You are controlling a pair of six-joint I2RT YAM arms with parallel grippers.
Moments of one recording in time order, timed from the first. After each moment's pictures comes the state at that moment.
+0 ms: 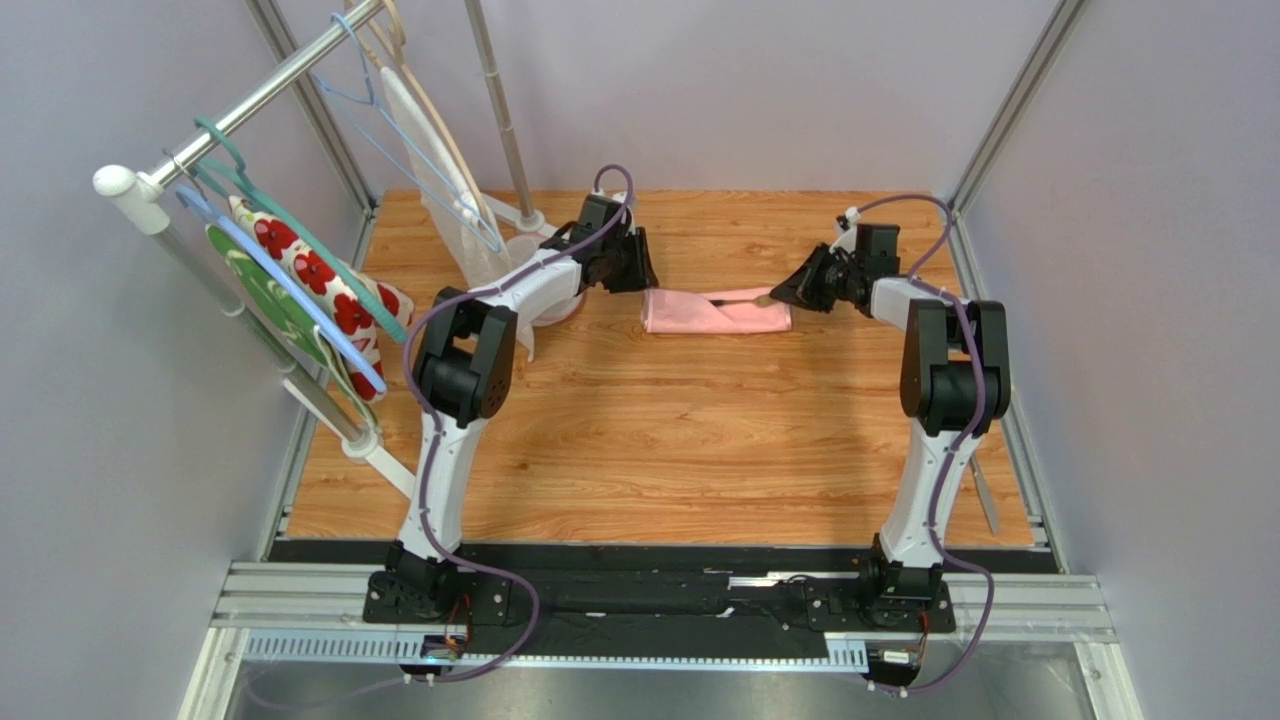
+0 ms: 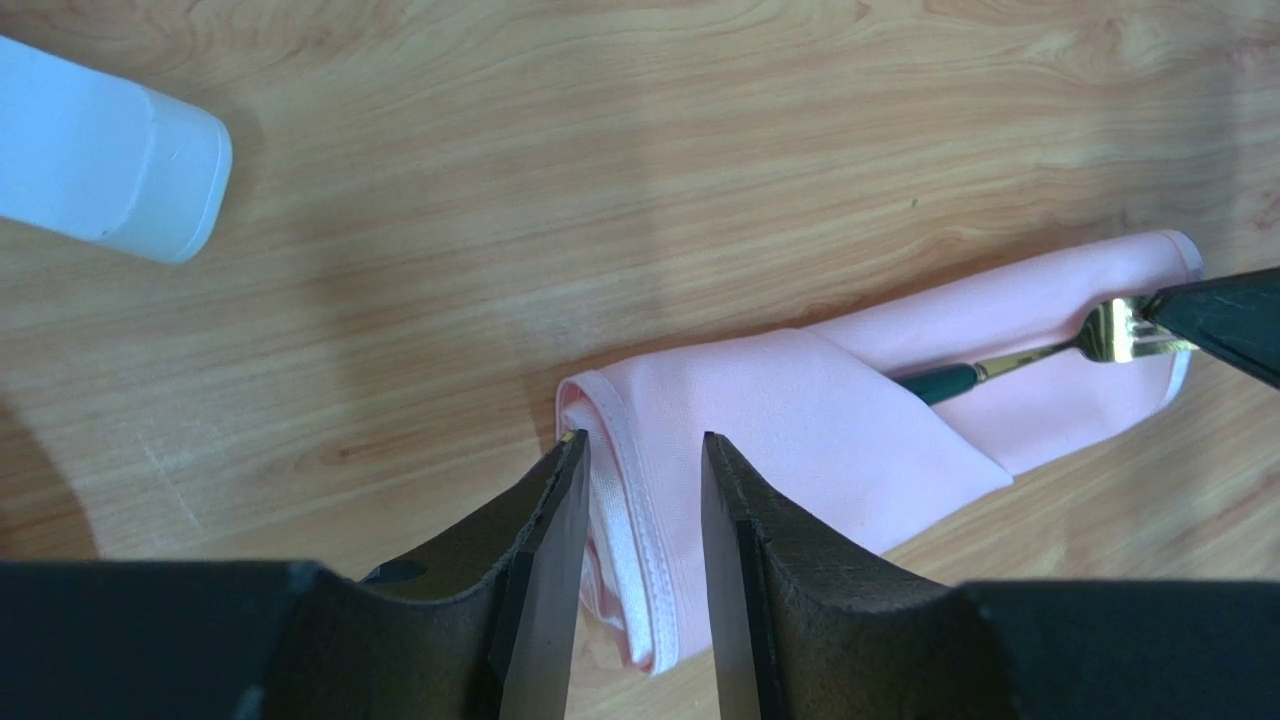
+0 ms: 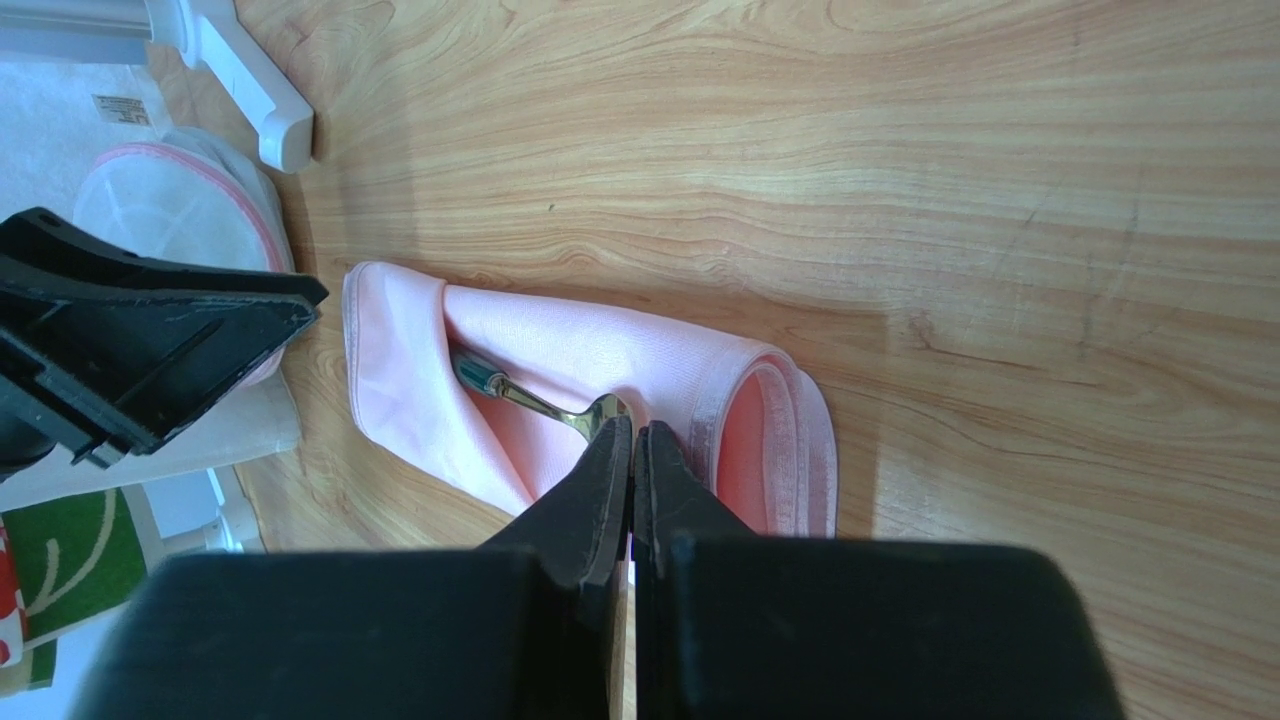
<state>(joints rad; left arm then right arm) -0.43 2.29 1.81 -0.26 0.19 -0.48 -0.04 2.10 1.37 0.00 -0.62 0.55</state>
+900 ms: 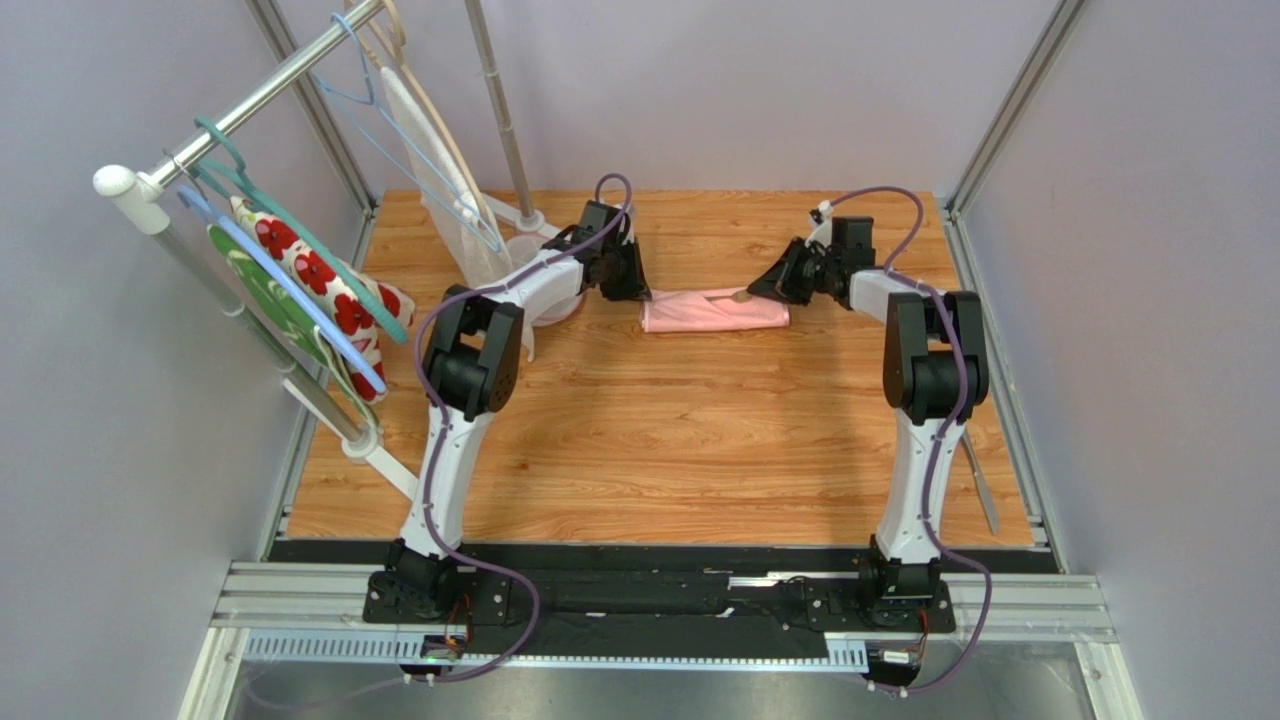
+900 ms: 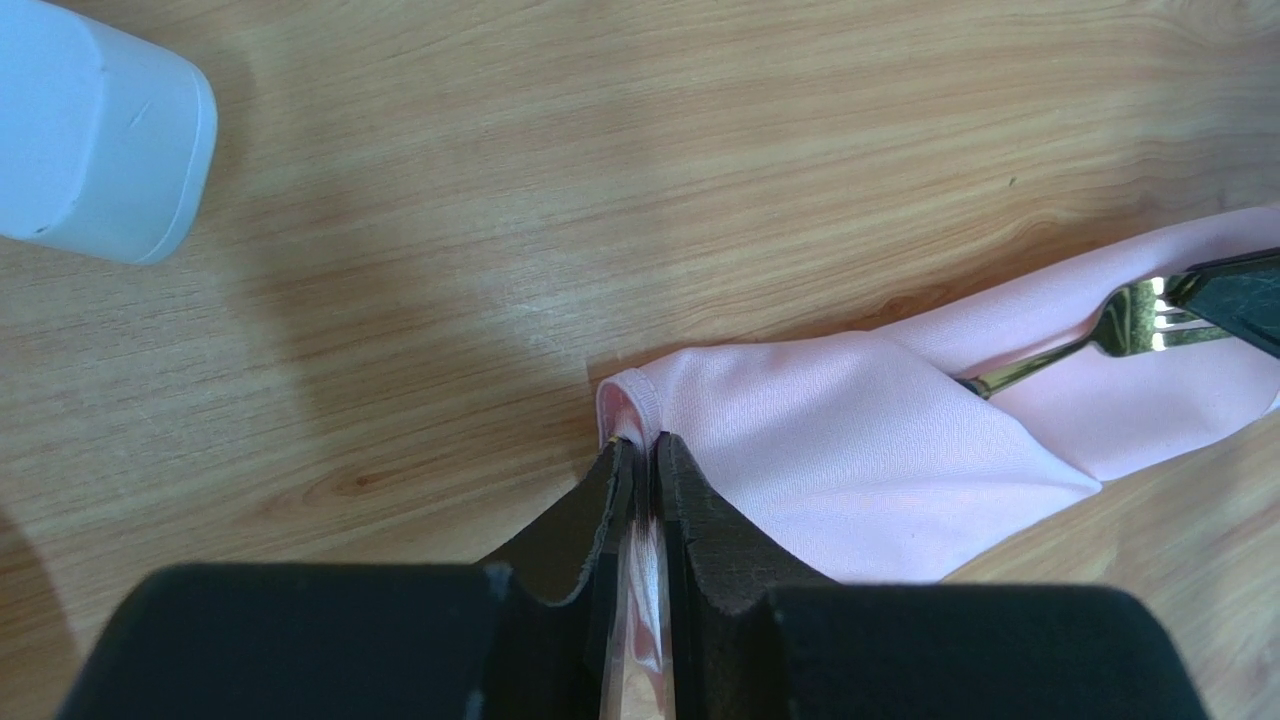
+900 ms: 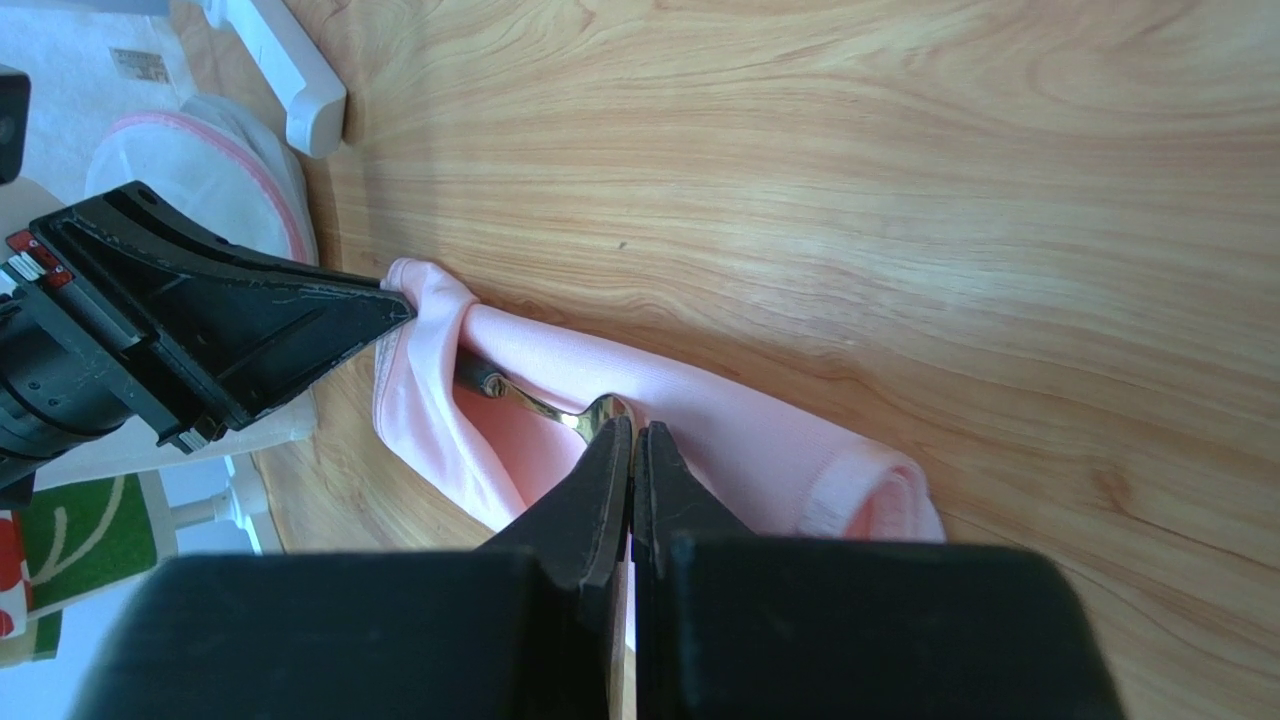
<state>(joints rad) -0.42 2.38 1.89 -0.33 0.23 -0.48 0.02 2.19 1.48 0.00 -0.66 0.56</state>
